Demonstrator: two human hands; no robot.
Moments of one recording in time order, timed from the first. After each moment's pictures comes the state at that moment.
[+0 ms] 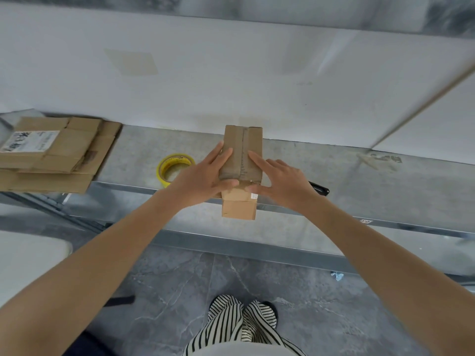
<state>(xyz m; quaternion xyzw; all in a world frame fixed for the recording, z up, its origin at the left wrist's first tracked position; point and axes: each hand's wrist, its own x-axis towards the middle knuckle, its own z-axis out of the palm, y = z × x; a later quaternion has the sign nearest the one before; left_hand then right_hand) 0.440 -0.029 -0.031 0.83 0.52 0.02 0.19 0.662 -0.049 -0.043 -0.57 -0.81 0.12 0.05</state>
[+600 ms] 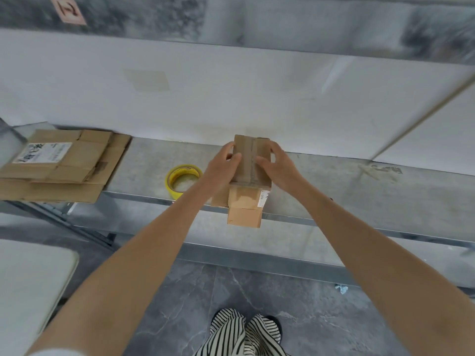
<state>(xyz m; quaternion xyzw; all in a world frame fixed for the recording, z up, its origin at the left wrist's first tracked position) 0.477 -0.008 -0.014 0.60 0.60 0.27 0.46 0.632 -0.016 -0.017 -0.64 -0.57 0.40 0.33</state>
